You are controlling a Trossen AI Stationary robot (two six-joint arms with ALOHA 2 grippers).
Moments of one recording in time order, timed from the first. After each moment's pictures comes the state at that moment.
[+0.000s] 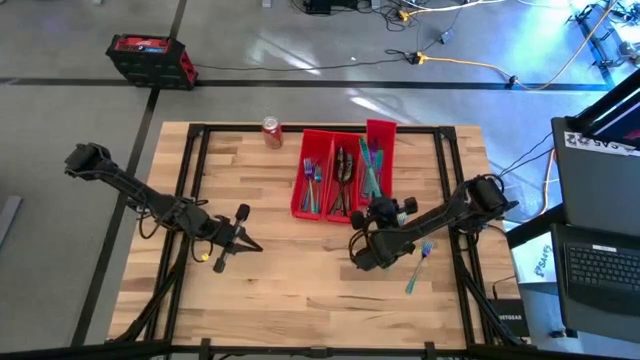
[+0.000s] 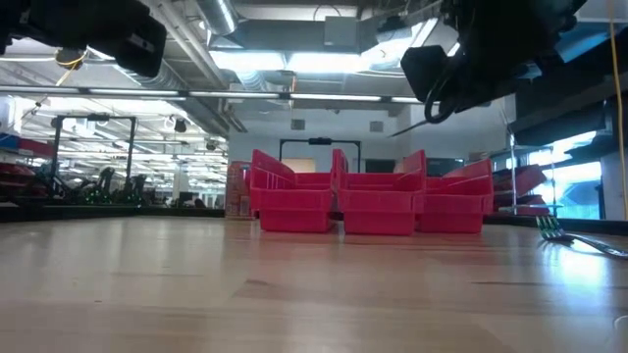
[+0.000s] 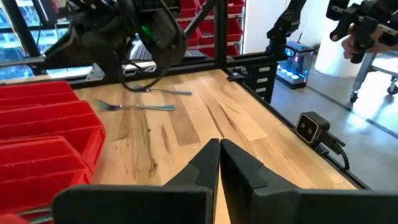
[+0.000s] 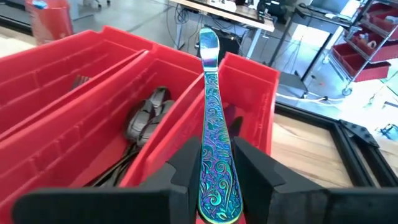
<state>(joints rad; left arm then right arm) -0.45 0.83 0.27 0.40 -0.17 0.02 0.40 1.87 1.25 -1.57 1.11 2.01</state>
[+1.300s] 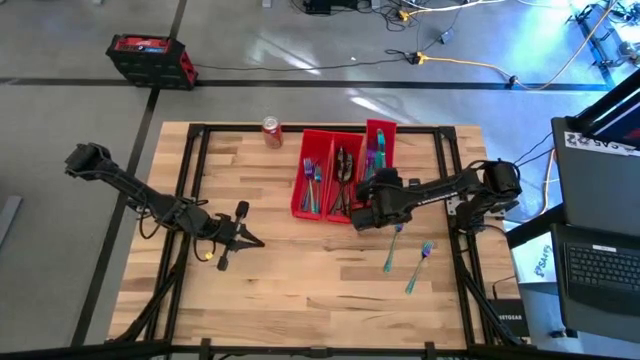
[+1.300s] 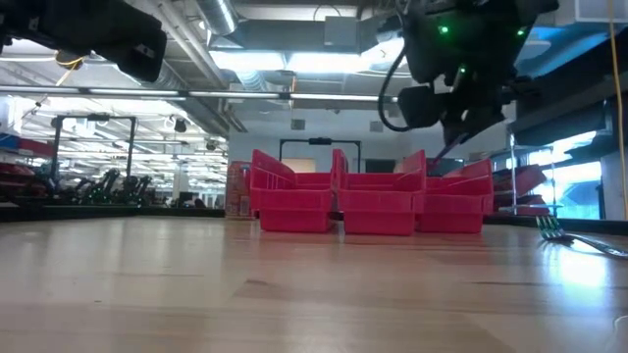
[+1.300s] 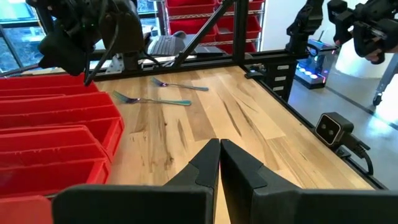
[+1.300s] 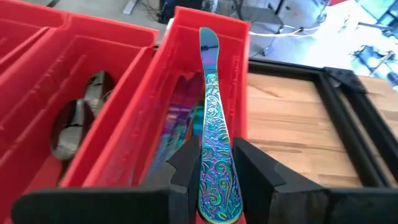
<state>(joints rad) -0.45 0.83 0.27 0.38 -0.25 0.00 0.11 1.71 1.12 -1.25 0.97 1.73</state>
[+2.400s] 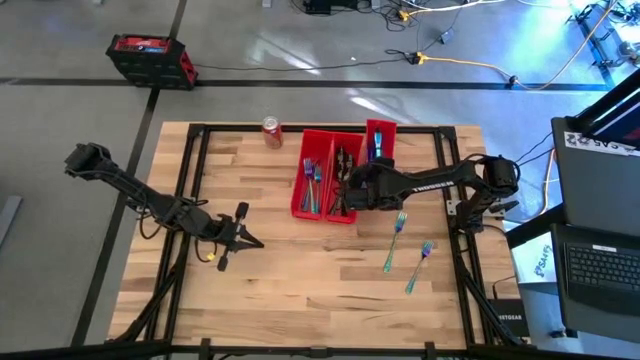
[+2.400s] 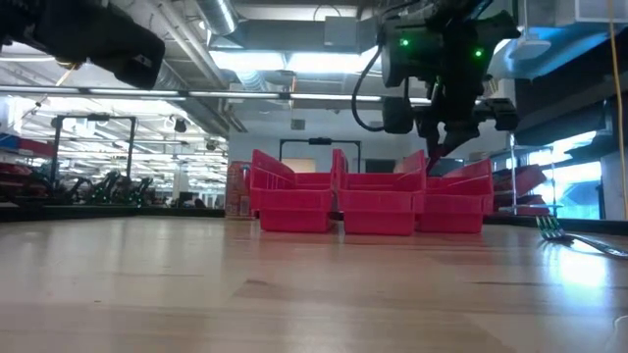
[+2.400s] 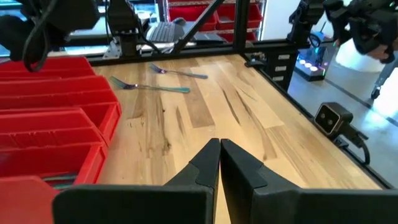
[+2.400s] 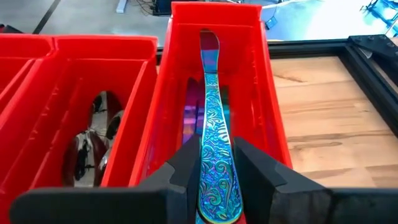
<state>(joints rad) -0.45 0.83 0.27 0.32 -0.25 -0.03 -0.02 1.71 1.12 -1.04 0.92 1.67</state>
